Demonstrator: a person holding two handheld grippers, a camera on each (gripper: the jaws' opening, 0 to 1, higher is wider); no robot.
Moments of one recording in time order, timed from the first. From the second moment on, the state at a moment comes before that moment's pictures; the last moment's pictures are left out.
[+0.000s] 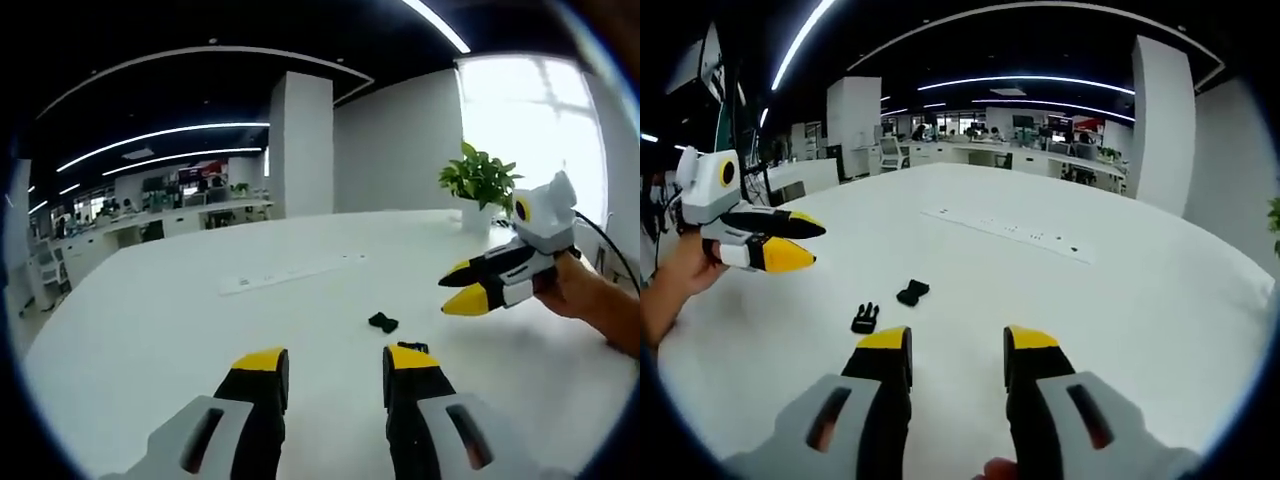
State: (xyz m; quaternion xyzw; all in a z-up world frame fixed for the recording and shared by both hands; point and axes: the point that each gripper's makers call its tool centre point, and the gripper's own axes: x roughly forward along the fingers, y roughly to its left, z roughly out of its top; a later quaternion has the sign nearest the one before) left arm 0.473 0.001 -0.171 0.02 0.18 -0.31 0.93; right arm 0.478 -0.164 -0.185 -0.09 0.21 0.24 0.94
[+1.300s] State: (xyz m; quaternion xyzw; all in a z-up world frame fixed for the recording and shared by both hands) left arm 0.477 0.010 -0.184 0.05 0.20 -0.29 0.93; right arm 0.471 -0.103 -0.200 -0.11 0.19 0.29 0.93
